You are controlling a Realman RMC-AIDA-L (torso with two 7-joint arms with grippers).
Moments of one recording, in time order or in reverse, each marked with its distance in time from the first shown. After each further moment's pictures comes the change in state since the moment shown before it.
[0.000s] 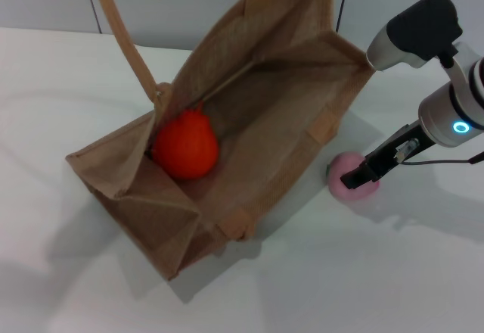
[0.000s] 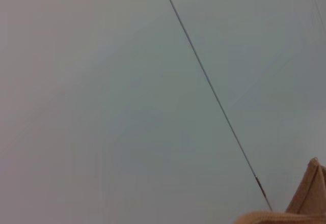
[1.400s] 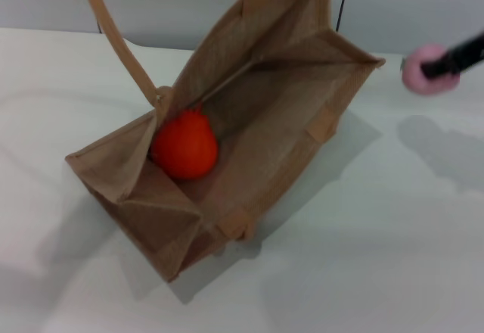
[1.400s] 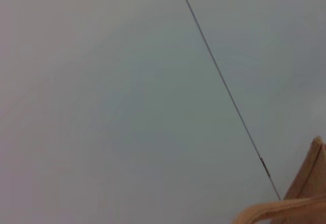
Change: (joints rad) left arm 0.016 0.000 0.000 0.000 0.034 0.000 0.002; right arm -0.054 -0.010 0.332 -0.399 -0.238 0.161 0.013
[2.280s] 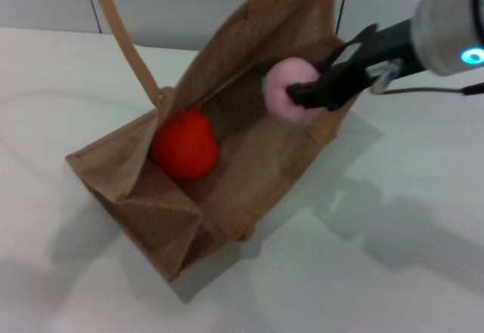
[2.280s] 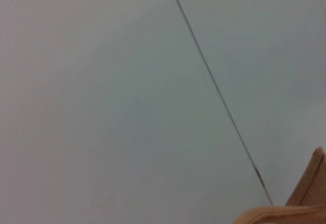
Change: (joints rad) left arm -0.018 -0.001 0.019 -0.016 -0.006 0.012 -0.003; right arm -0.122 0.015 -0.455 -0.466 0.285 0.048 0.249
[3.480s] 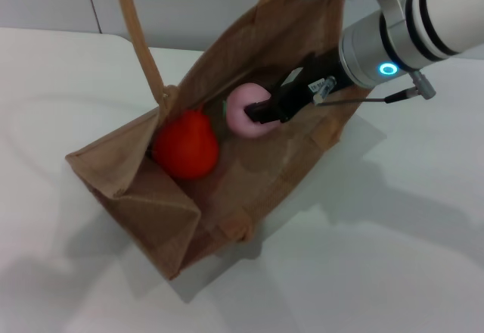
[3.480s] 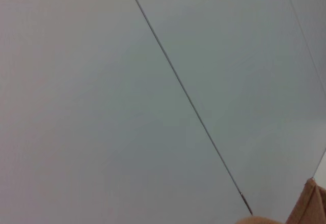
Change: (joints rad) left arm -0.018 -0.004 0.050 0.047 -0.015 0.001 -0.038; right arm 0.214 -0.001 -0.022 0.625 0.198 -0.298 -0.283
